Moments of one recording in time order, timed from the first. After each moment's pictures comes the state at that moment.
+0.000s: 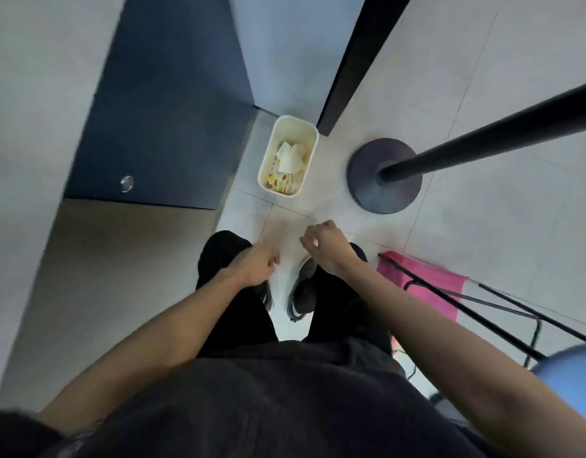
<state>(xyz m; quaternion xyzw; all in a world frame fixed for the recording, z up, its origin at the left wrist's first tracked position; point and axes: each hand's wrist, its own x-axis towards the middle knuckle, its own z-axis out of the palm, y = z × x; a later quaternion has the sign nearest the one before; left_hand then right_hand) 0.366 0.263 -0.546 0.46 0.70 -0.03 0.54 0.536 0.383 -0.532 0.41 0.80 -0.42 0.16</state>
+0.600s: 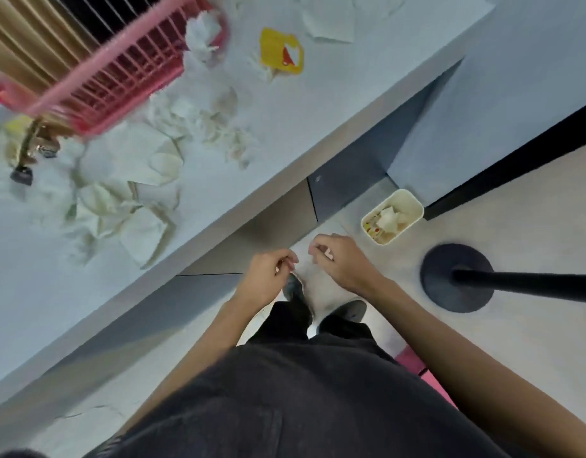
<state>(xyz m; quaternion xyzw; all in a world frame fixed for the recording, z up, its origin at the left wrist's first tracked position) 0.374 0.105 -0.240 0.20 0.88 0.30 0.31 0.438 0.290 -0.243 0.11 0.84 -0.51 0.12</state>
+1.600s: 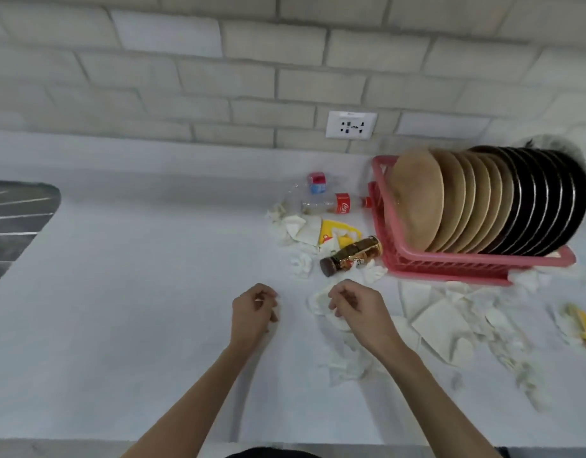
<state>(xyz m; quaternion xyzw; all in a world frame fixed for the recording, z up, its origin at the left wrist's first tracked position) 0.189 -0.315 -0.176 -0.22 0.78 0.59 -0.04 0.159 -0.105 -0.117 -0.09 0.85 -0.51 0.09</state>
